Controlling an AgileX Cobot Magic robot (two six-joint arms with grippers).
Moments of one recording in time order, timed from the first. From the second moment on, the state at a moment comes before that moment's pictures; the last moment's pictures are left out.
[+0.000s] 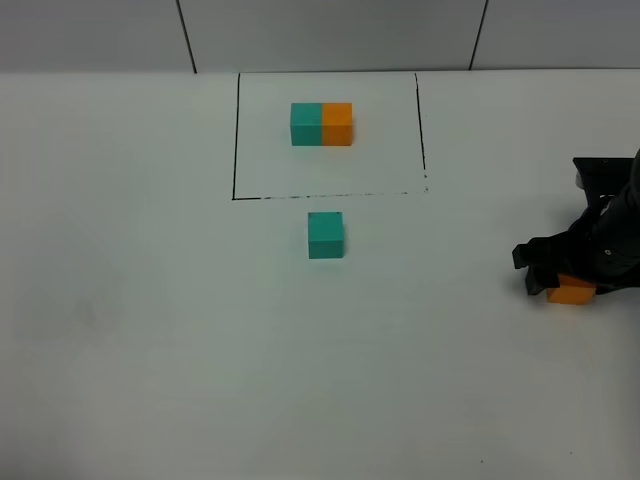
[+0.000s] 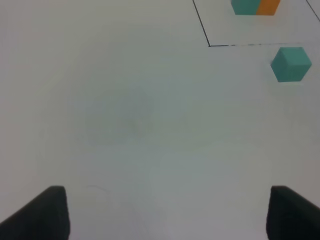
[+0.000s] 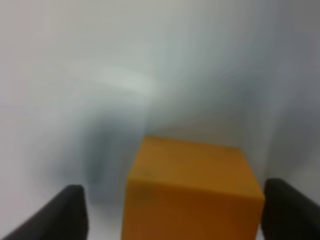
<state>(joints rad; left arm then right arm) -0.06 0.00 -0.50 -0.10 1.05 0.05 0.09 1.86 -0.93 0.11 0.52 -0.01</state>
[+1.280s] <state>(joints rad) -0.06 0.00 -0.50 -0.10 1.05 0.05 0.54 1.99 -1.53 0.03 1.05 -1.03</state>
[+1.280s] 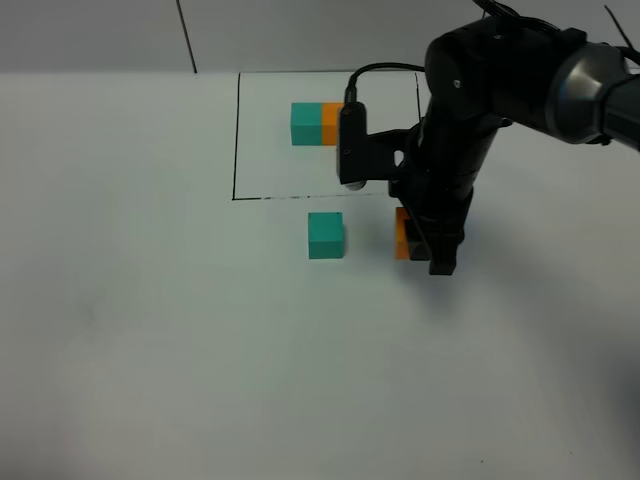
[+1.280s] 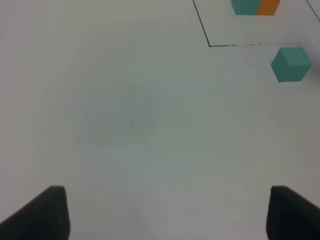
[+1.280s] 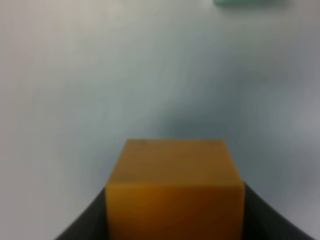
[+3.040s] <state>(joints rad) -0.06 0.00 -0.50 -0.10 1.05 0.05 0.54 2.37 -1.89 0.07 1.09 -1.01</state>
